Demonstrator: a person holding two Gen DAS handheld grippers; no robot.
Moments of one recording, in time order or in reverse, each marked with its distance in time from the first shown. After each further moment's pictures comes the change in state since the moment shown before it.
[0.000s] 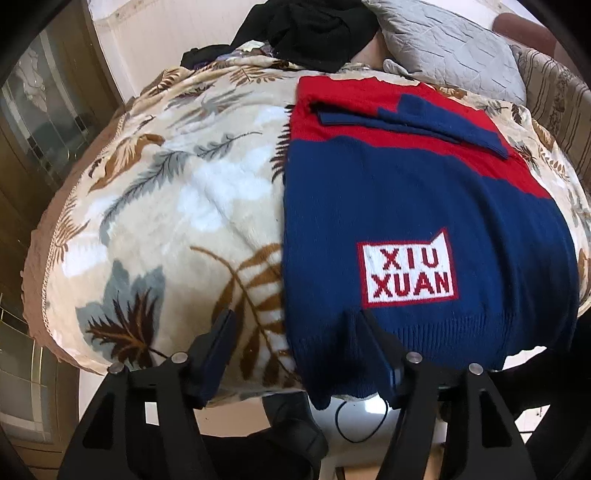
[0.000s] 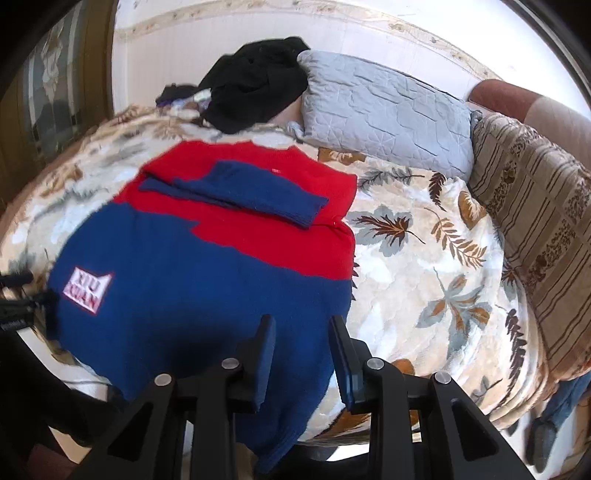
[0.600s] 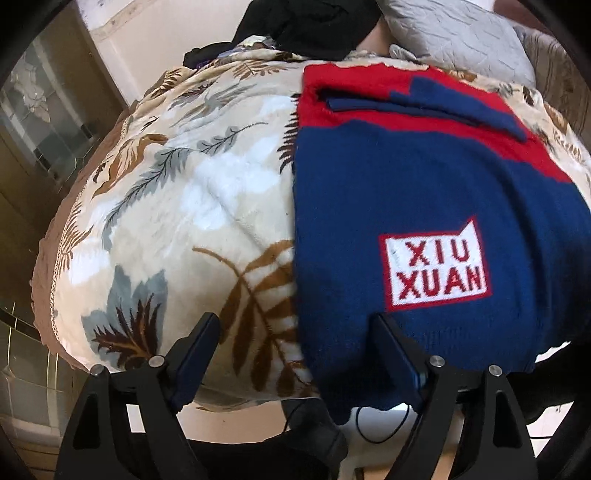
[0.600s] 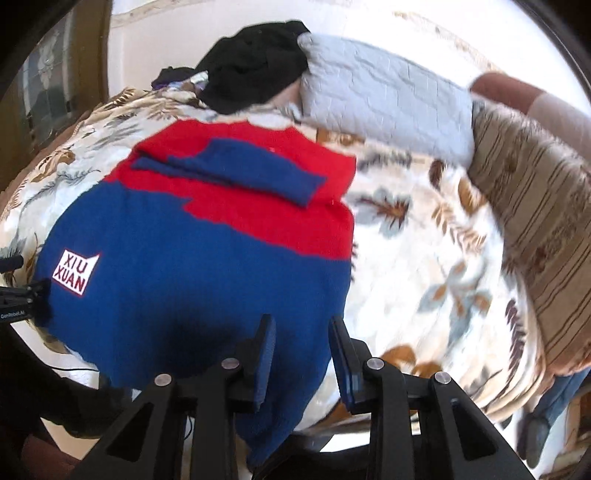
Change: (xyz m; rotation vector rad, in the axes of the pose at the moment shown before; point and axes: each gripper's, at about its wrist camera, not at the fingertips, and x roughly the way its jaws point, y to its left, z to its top) left arm 0.018 -0.003 0.001 0.034 0.009 0.079; right arm 0.027 0.015 -0.002 -0.078 0.099 -0.047
